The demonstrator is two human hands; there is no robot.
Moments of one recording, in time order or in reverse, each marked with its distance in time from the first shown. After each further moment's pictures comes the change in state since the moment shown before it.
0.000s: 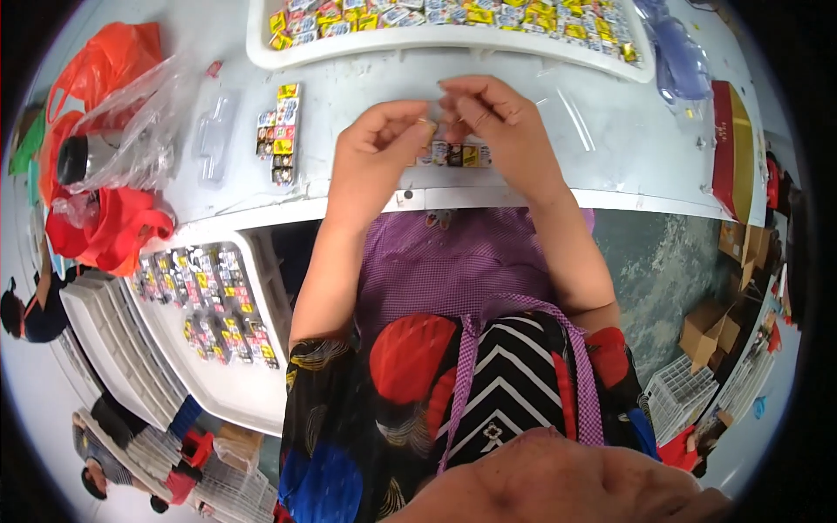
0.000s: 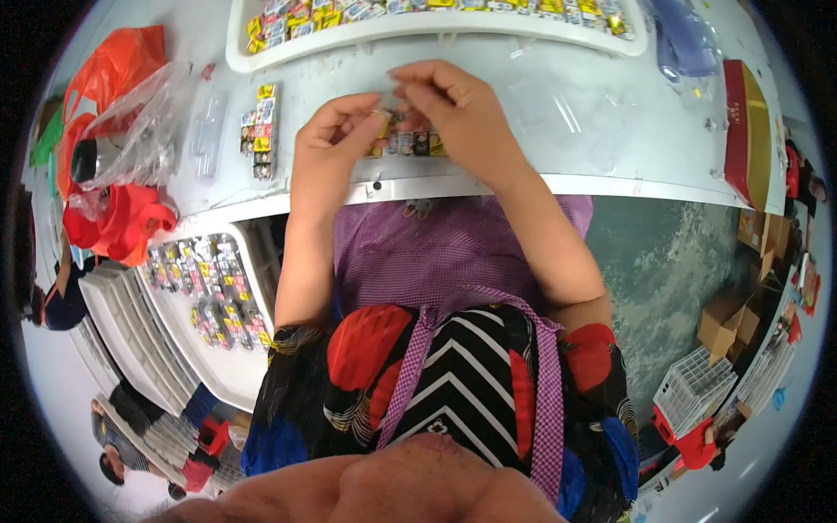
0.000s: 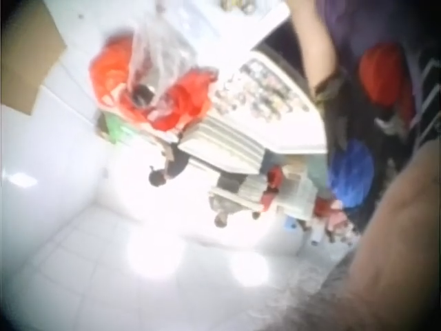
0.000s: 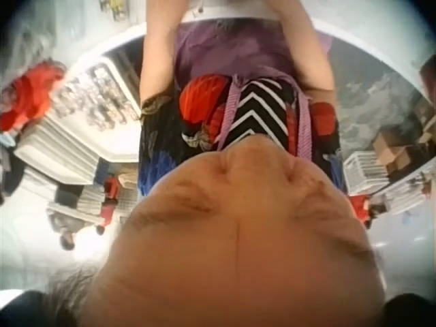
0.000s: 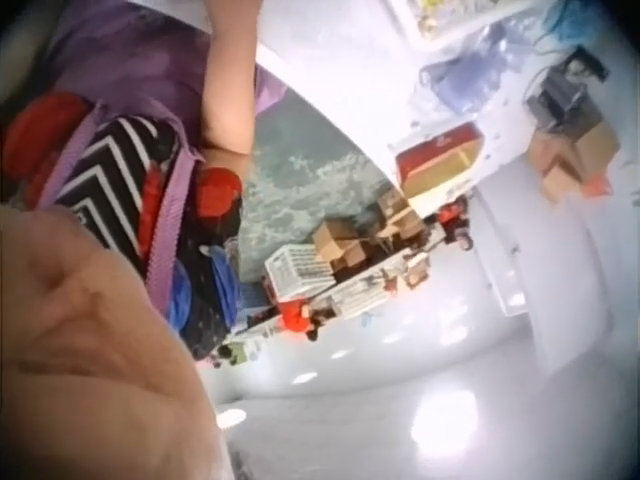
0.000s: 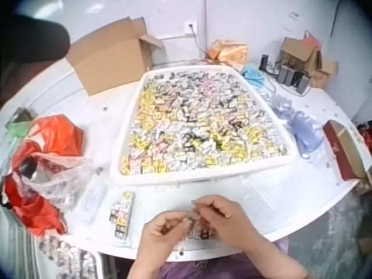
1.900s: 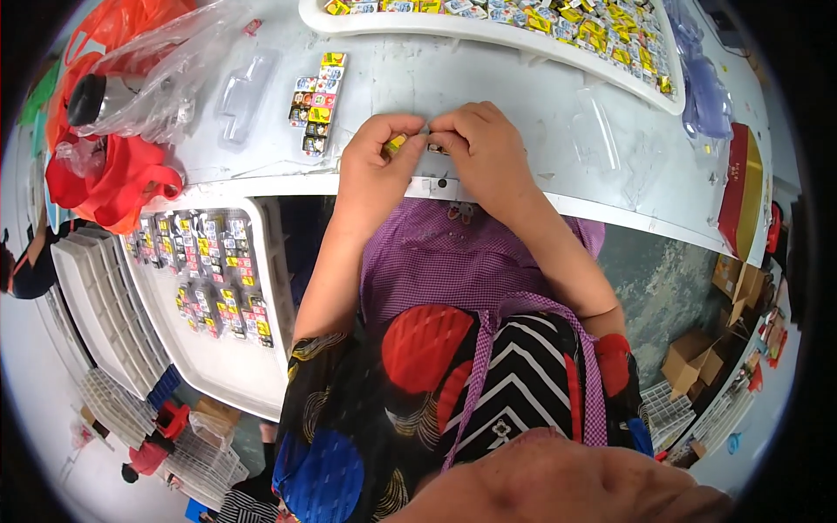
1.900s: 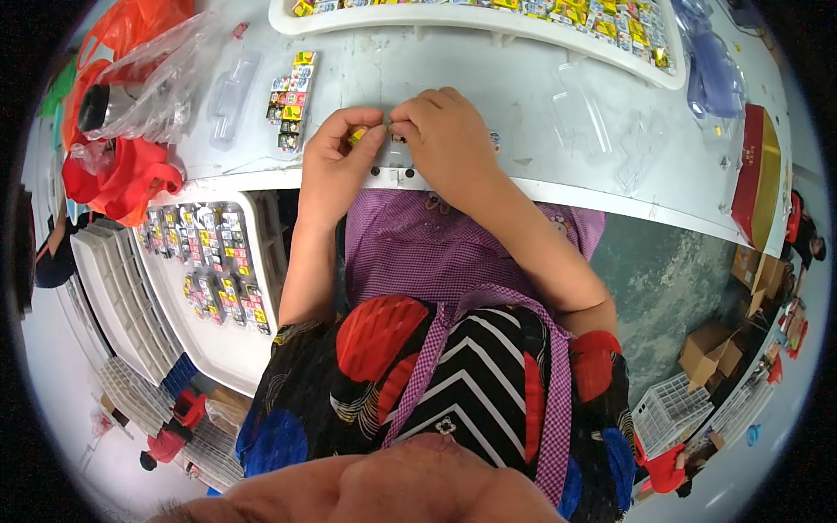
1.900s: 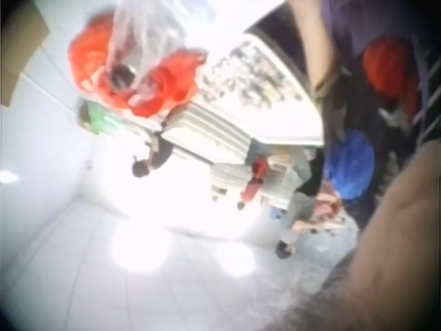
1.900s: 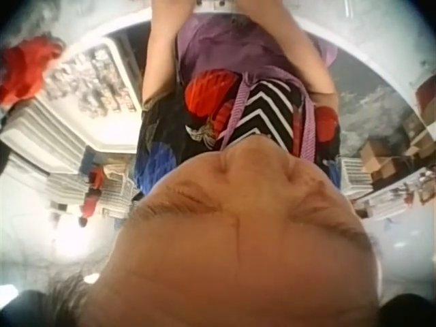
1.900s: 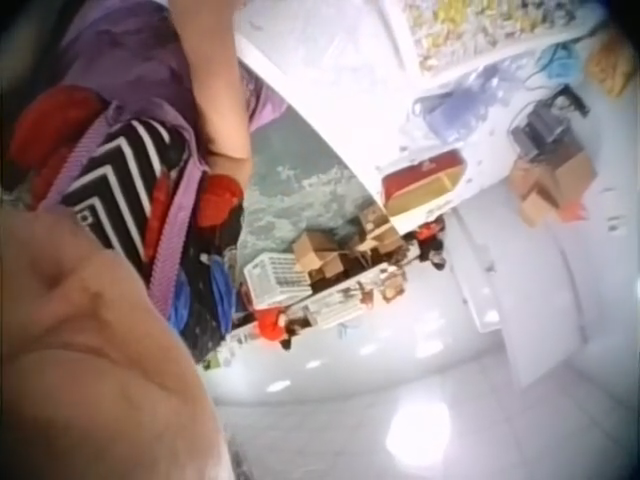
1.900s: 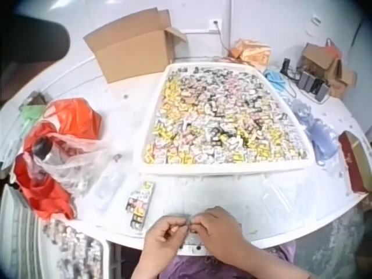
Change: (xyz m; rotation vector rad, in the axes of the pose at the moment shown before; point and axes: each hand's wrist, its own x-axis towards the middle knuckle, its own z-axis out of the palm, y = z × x) left_hand -0.028 -0.018 -0.032 0.324 0.214 0.032; right_hand 0.001 0.028 0.049 -0.842 0.020 -0.444
